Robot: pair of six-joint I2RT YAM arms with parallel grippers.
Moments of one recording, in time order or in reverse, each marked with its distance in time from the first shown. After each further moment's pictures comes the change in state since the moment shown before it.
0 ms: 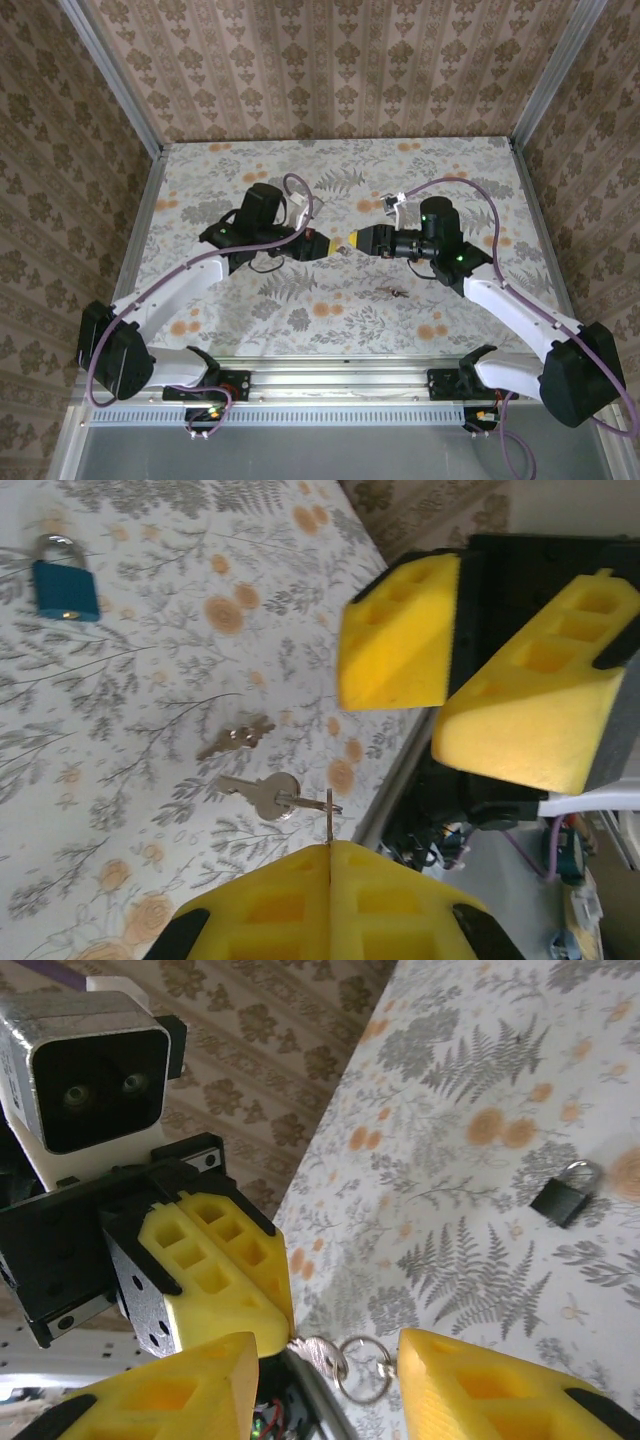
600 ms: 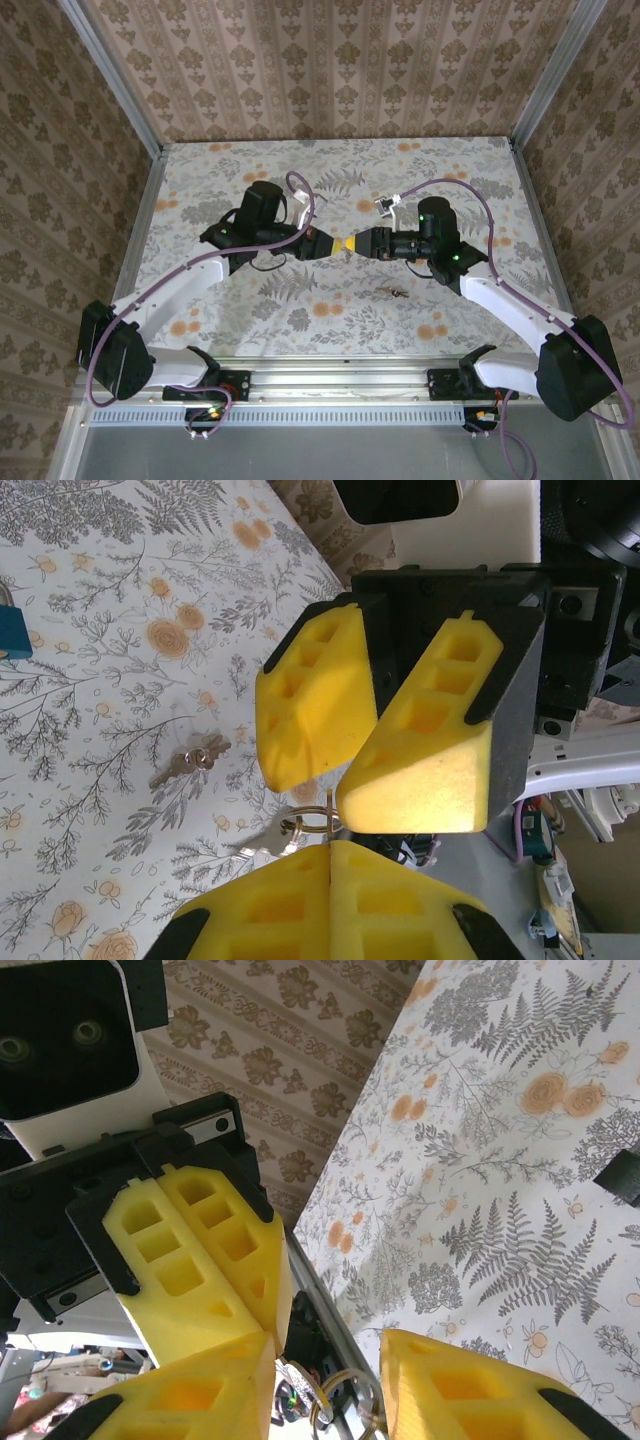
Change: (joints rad) left arm -0.006 0.000 0.002 0.070 0.070 0.002; right arm 0.000 0.032 -0.013 0.061 -0.109 0.034
